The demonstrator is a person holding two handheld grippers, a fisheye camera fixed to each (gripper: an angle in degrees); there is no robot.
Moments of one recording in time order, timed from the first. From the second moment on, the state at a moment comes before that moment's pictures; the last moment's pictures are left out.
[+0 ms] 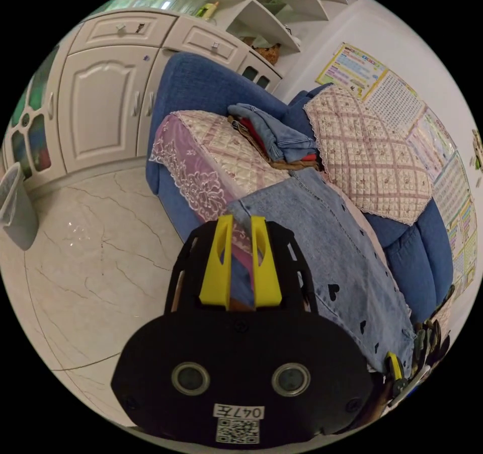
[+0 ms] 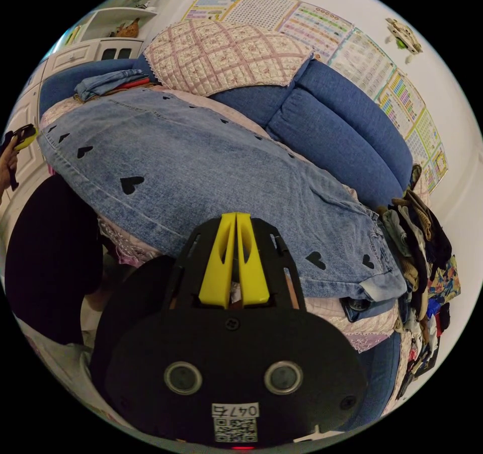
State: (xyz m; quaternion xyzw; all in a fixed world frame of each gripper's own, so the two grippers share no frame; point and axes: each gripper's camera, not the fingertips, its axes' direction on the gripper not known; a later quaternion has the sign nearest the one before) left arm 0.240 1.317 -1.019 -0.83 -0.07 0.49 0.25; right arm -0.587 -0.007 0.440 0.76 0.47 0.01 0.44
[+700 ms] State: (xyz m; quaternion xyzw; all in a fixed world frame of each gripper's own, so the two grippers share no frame) left arm 0.270 1.356 -1.322 -0.90 0.11 0.41 -0.01; right arm -0.585 0.024 0.416 0.77 0.46 0.01 0.44
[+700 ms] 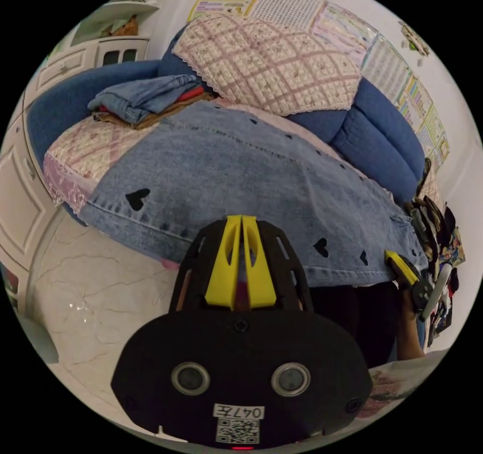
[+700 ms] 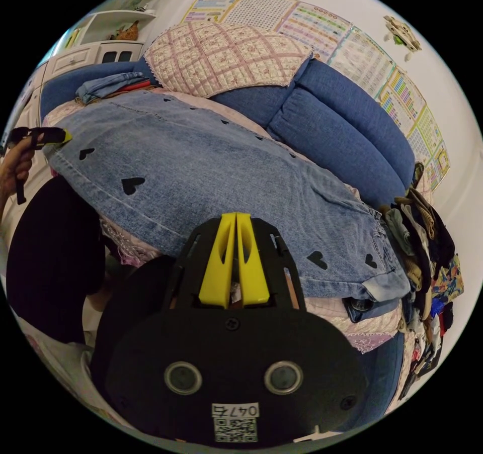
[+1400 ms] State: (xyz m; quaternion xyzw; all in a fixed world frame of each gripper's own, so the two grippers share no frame) left arm 0.202 1.335 -0.873 -0.85 -0.14 0.45 0.26; right arm -0.599 0.022 0.395 0.77 0.47 0.01 0.44
